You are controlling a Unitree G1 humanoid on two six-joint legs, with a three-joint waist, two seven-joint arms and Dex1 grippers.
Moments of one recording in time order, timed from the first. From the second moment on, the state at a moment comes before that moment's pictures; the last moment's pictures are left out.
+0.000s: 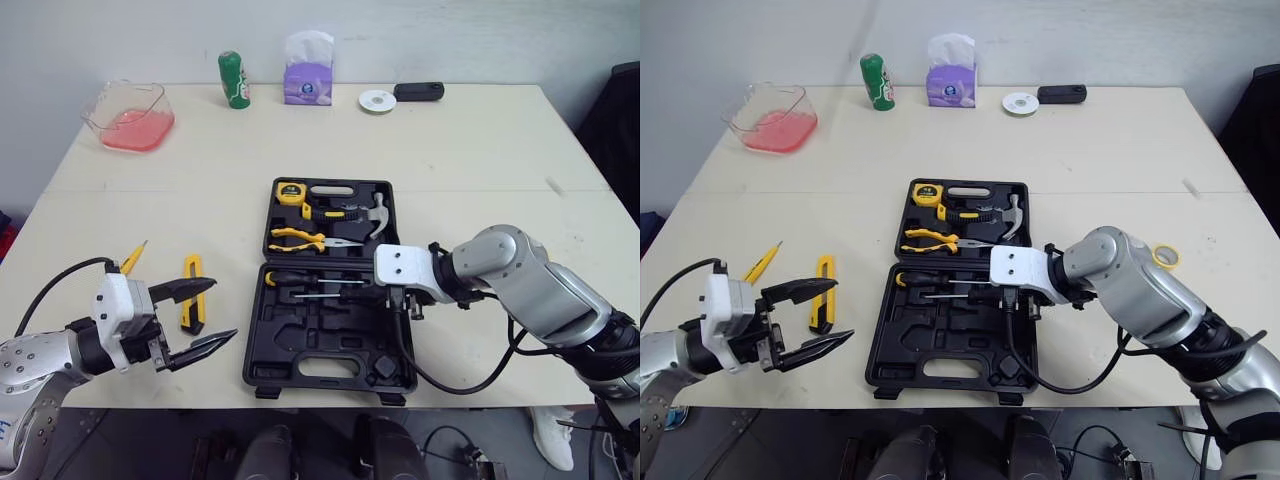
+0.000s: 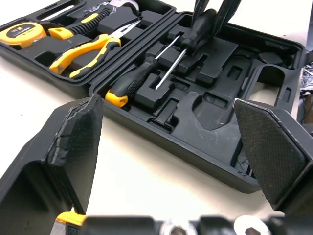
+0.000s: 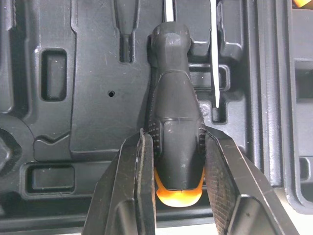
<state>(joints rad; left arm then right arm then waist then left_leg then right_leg) 0.18 0.77 0.41 -0.46 -0.62 0.31 -0.95 -0.77 -0.88 0.54 -0.38 0.07 0.81 1.14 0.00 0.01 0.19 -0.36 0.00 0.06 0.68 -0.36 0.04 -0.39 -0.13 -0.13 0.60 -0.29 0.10</state>
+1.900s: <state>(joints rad) 0.13 0.76 0.36 -0.46 -0.64 0.33 -0.94 -0.58 -0.51 0.23 0.23 0.24 0.10 1.31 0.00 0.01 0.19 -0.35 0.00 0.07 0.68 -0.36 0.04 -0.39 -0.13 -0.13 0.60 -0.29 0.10</state>
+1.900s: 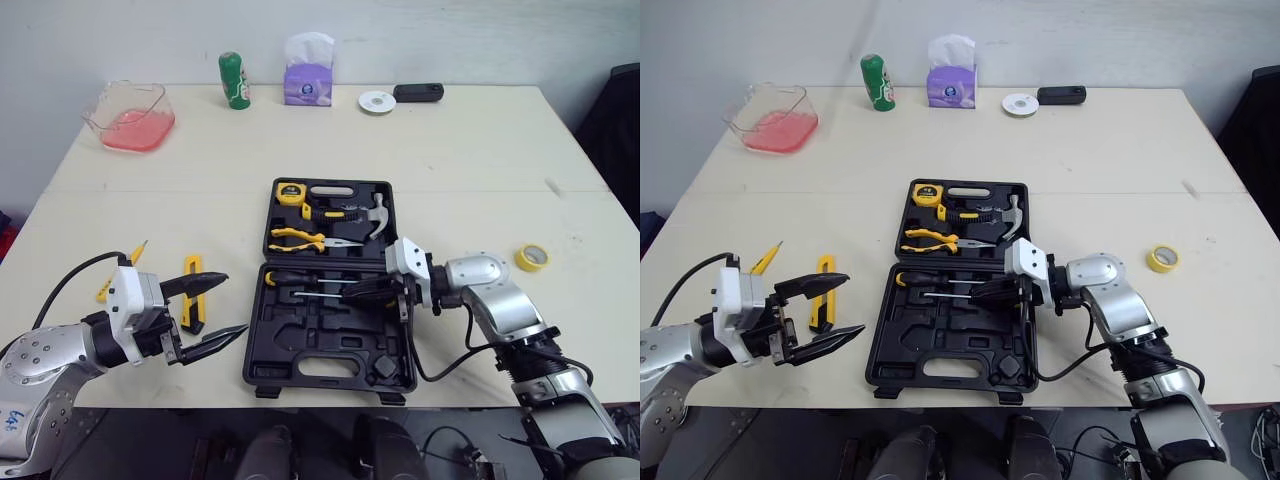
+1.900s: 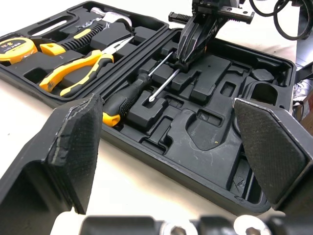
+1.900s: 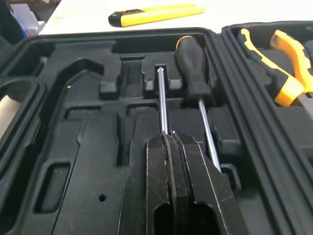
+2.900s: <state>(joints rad) 0.17 0.75 0.36 -0.47 -0.62 0.31 -0.92 -0.60 -0.51 0.33 0.14 0.15 0.20 1.21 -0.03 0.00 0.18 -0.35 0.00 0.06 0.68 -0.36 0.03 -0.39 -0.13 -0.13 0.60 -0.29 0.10</state>
